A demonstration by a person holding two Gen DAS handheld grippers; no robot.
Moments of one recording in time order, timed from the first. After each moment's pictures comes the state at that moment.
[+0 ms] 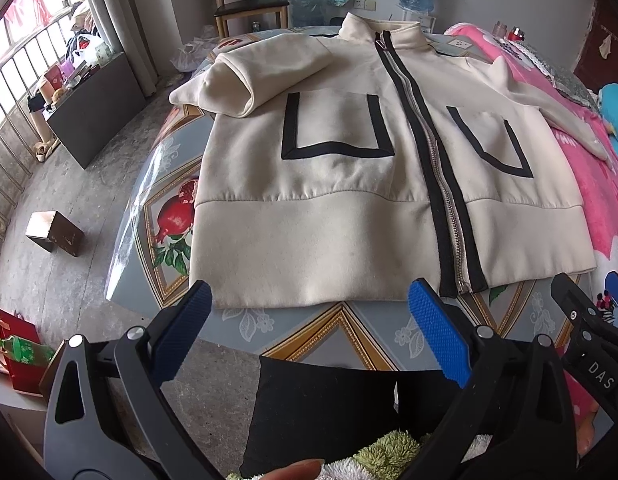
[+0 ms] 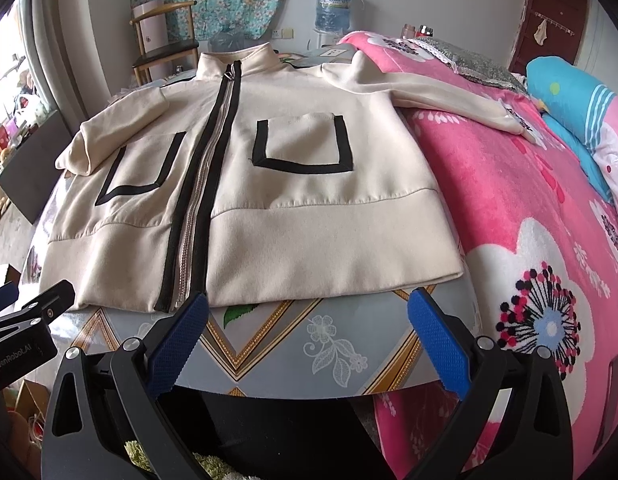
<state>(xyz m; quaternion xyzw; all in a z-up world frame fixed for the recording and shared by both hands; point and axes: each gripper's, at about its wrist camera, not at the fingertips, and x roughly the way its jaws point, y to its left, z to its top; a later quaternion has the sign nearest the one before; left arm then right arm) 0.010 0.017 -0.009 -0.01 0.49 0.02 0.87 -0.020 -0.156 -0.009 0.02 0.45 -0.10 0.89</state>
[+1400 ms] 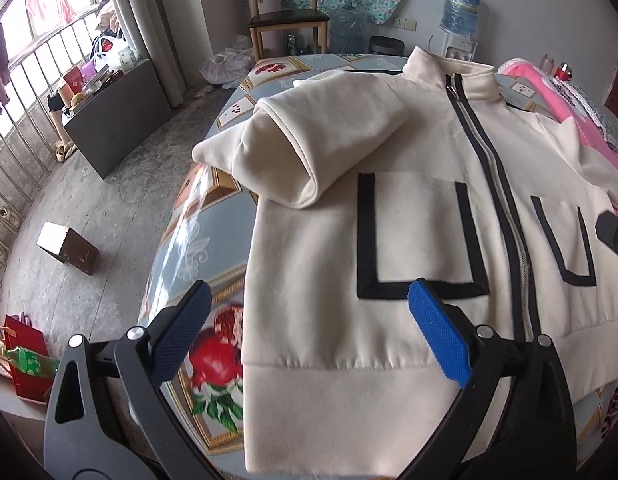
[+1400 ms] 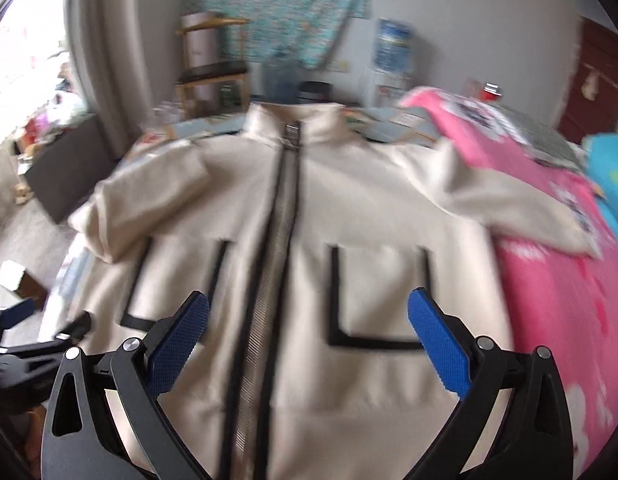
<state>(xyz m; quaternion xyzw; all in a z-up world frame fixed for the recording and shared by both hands) 0.137 0.075 -0.010 -0.02 0.47 0.07 0.88 0.150 -0.103 0.027 -0.02 0.42 0.03 0.91</state>
